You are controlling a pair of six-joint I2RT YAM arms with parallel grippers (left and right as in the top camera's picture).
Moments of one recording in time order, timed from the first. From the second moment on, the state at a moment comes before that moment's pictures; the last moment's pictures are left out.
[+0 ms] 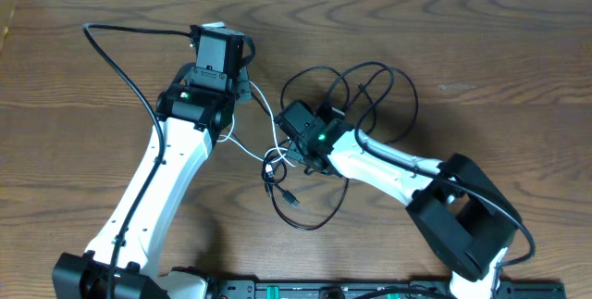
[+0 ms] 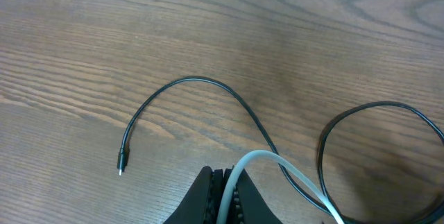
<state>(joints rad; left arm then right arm) -0.27 1.47 1.24 -0.66 -0.32 -0.33 0.83 1.96 1.24 -0.53 0.11 1.24</state>
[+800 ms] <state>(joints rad) -0.27 1.47 1.24 -0.70 -0.25 -0.33 0.45 1.71 1.25 -0.70 0.01 0.89</state>
